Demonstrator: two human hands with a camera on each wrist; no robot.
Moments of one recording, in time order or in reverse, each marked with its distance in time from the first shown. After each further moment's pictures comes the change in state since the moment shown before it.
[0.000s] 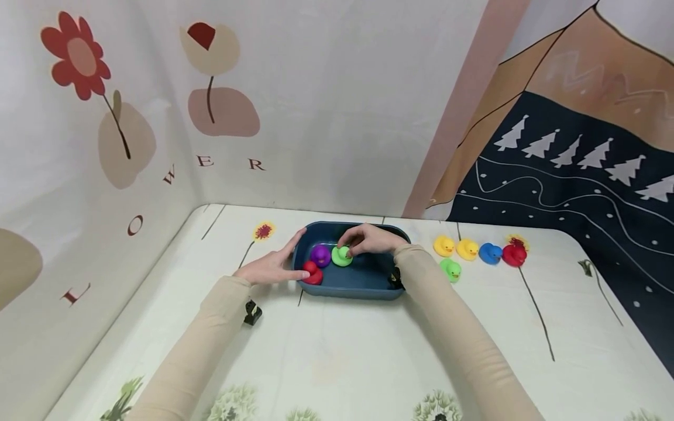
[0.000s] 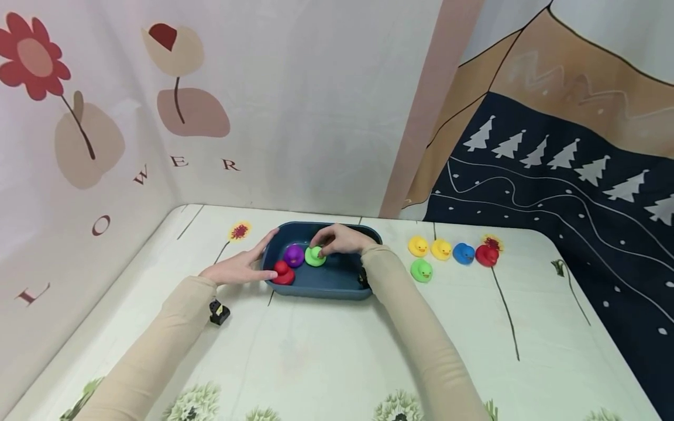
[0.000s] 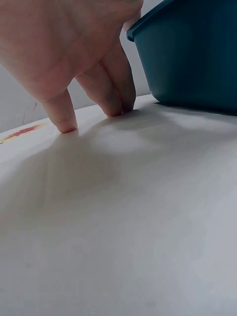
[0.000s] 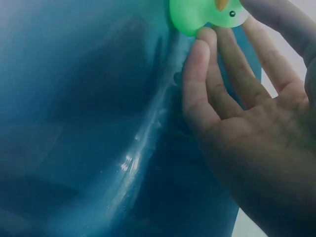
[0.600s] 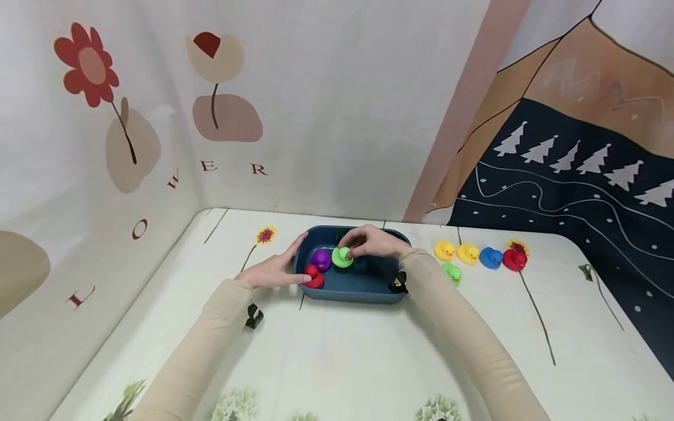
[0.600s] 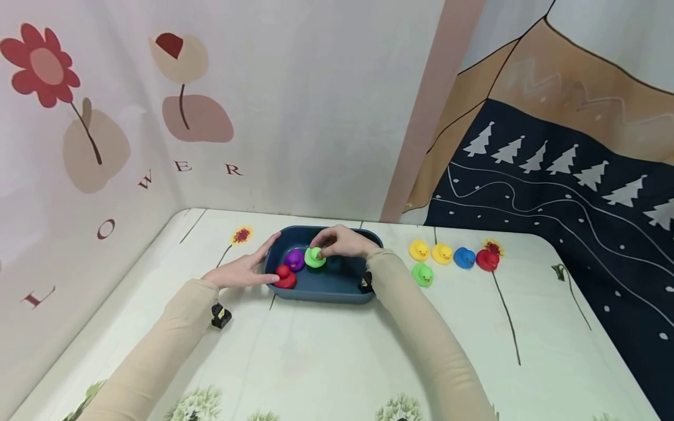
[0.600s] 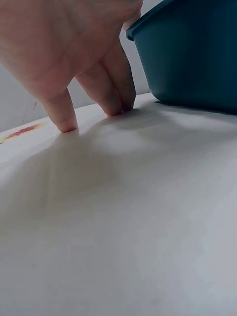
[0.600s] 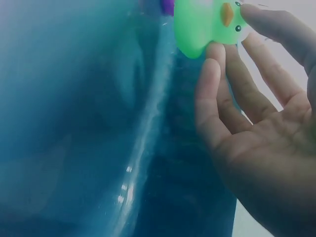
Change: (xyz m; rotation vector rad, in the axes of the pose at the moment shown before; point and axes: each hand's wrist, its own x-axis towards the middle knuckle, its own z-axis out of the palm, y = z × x) left_hand -0.001 0.000 -0.001 -0.009 -0.007 0.008; right_hand -0.007 -0.011 0.003 0.016 0.068 -0.015
